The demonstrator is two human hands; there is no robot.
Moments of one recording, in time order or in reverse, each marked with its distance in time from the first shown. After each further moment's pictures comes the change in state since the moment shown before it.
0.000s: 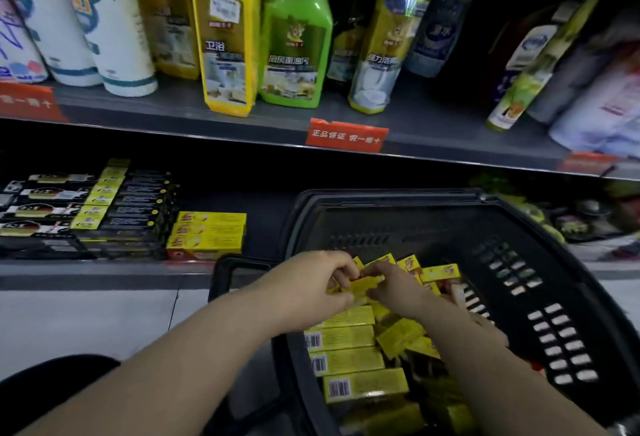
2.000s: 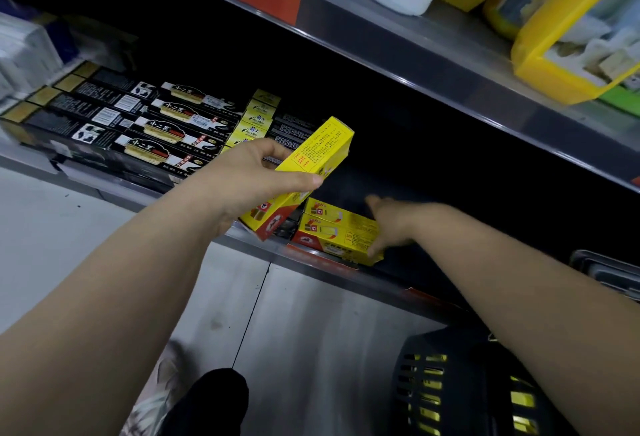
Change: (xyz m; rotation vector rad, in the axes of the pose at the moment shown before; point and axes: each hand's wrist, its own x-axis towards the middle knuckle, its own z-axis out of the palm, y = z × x) left_hand -0.057 -0.282 -0.123 -0.767 0.528 -0.525; right_hand 0.194 -0.263 0.087 -0.790 -0.405 -0.172
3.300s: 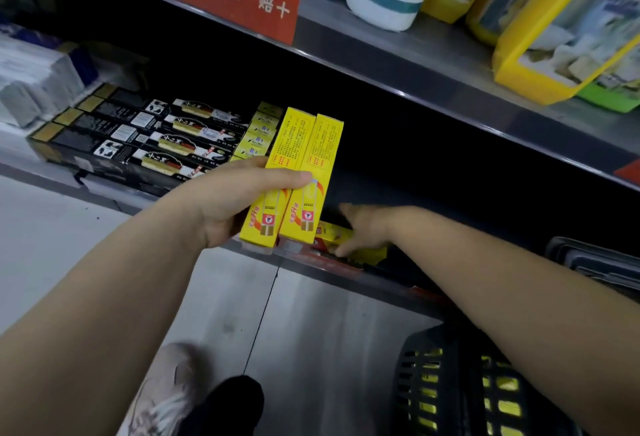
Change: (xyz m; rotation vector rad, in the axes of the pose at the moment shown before) left_hand -0.024 0.010 -0.010 -0.321 -0.221 -0.088; right_hand -0.005 -0.033 -0.001 0.076 0.021 -0.159
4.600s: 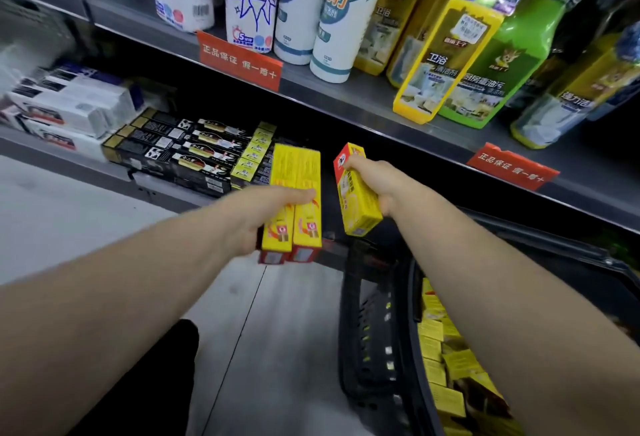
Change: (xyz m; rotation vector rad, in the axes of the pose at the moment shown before) left_hand -0.110 0.018 0.081 -0.079 0.165 -0.200; right_hand -0.161 -0.028 -0.046 1.429 0.354 0.157
